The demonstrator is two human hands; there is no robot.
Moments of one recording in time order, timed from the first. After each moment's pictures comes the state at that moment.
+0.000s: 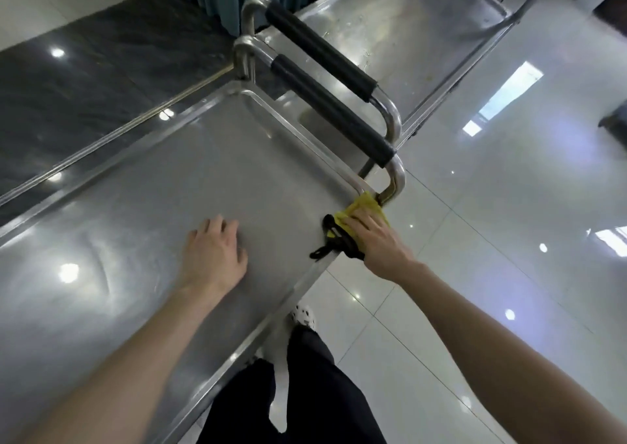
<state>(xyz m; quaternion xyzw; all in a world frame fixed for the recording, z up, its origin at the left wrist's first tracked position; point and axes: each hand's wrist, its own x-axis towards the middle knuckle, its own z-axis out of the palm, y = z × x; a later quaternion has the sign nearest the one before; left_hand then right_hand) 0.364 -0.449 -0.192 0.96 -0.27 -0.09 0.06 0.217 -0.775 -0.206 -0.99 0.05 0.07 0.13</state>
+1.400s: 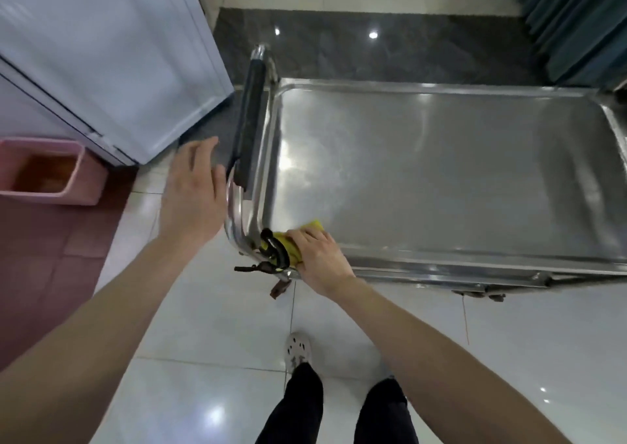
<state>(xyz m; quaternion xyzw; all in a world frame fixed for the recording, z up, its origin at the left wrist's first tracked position) 0.050 -0.011 -0.080 0.96 0.18 0.14 0.16 0.092 -0.243 -0.228 -0.87 -0.40 0.16 0.24</state>
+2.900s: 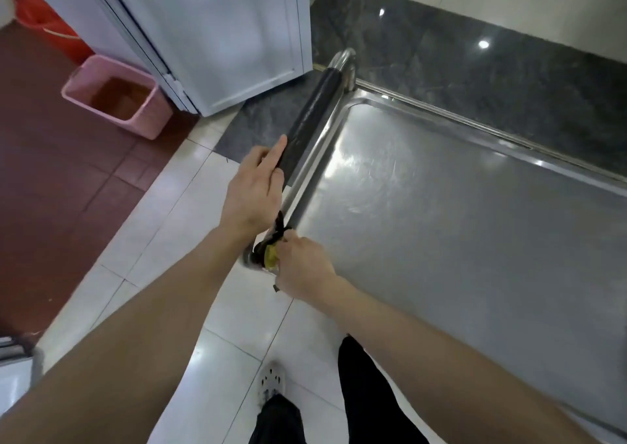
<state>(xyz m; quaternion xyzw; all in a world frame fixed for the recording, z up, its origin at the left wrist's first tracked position) 0.119 -0.012 -0.140 0.90 0.31 0.13 0.27 0.150 -0.155 -0.198 -0.81 -0.52 0.26 0.05</state>
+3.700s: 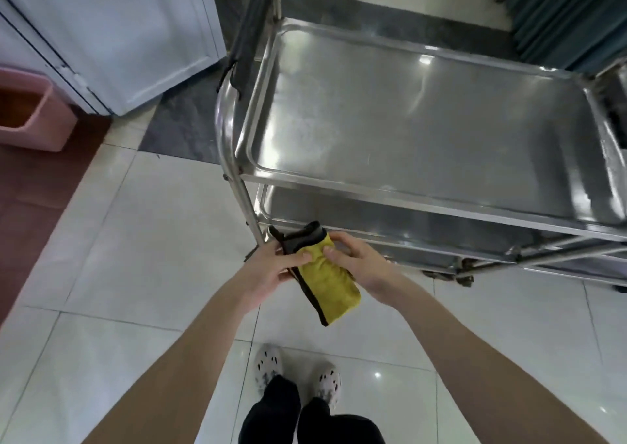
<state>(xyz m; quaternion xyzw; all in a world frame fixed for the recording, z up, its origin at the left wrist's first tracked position) -0.088 -0.176 -0.266 0.49 0.27 -0.16 0.82 0.015 -0.378 -0.230 -0.70 -0.03 0.47 0.53</state>
